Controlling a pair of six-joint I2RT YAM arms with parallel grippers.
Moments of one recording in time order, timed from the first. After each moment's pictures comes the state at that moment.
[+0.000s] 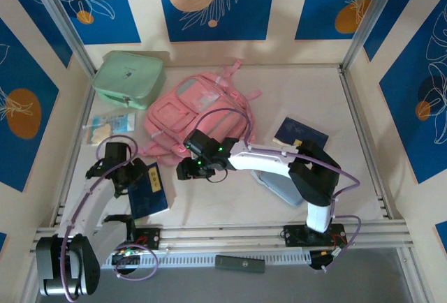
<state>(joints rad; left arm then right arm) 0.03 0.94 0.48 -0.73 -0.09 -0.73 1.05 1.85 1.29 -0.44 -0.26 0.83</state>
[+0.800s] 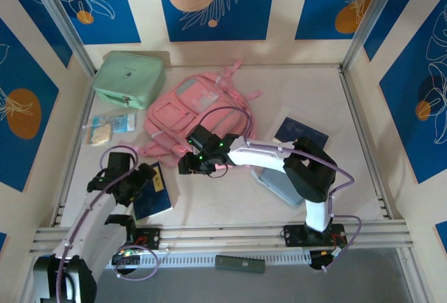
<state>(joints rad) -0.09 0.78 0.39 -0.76 0.05 -0.90 1.00 1.88 1.30 -0.41 -0.30 0.86</state>
